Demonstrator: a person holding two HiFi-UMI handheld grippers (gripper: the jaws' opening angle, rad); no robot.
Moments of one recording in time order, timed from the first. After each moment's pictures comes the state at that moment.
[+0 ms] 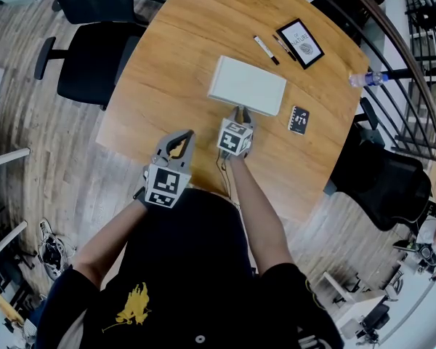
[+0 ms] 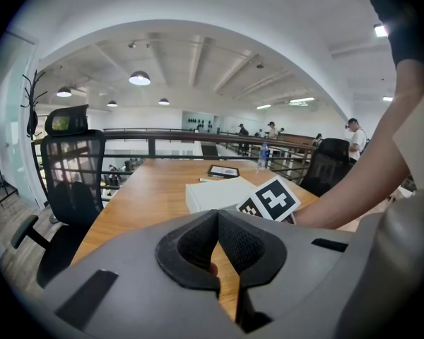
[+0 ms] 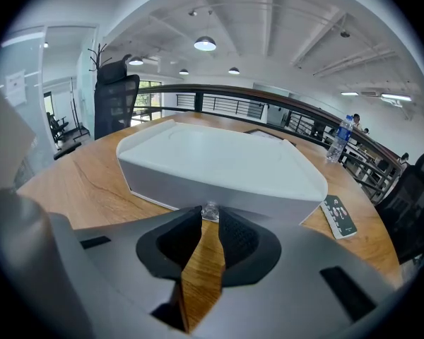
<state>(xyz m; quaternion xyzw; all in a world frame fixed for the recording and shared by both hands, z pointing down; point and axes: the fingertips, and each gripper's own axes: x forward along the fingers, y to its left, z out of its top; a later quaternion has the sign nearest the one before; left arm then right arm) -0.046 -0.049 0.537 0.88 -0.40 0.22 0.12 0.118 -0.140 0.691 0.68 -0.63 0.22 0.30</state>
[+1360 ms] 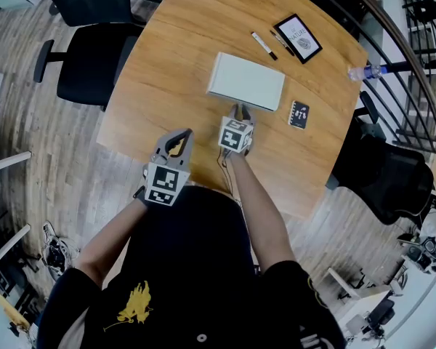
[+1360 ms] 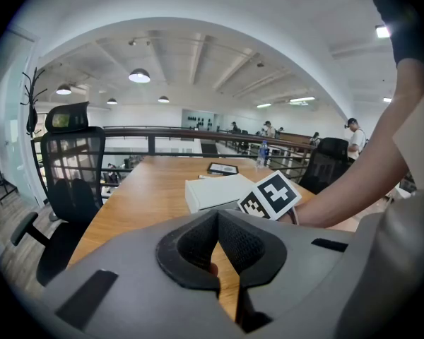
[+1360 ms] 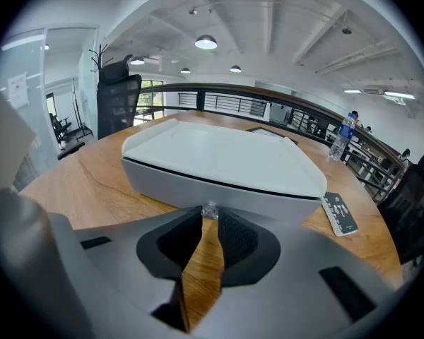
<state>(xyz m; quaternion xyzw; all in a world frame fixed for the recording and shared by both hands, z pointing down) -0.050 -0.041 0.541 0.88 -0.40 0.22 0.12 0.116 -0.133 0.689 0.67 -0.64 0.22 0.31</state>
